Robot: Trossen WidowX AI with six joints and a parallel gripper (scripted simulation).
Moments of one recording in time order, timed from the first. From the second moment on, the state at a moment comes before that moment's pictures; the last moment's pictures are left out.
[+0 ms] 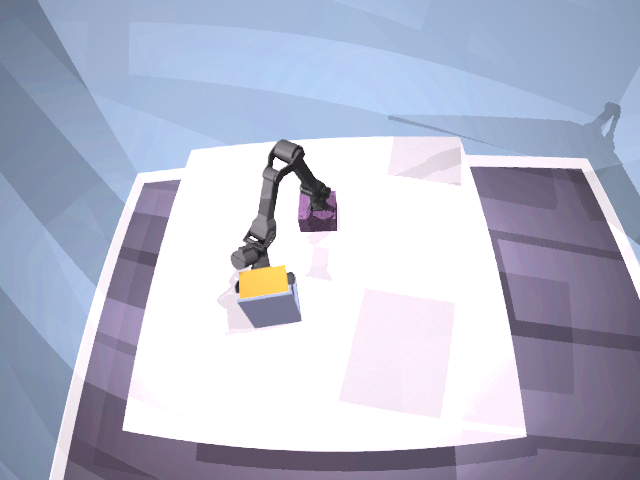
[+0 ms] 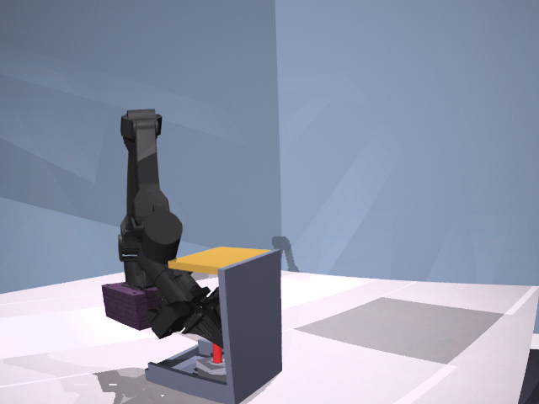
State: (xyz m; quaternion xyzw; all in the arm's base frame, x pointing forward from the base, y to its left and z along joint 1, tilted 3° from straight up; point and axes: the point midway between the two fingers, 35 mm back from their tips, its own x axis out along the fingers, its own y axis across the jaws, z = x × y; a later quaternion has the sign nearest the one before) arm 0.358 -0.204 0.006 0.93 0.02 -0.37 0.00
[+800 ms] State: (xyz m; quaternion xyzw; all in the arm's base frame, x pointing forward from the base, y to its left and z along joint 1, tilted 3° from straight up) arm 0.358 -0.204 -0.002 0.93 0.02 -0.38 0.00
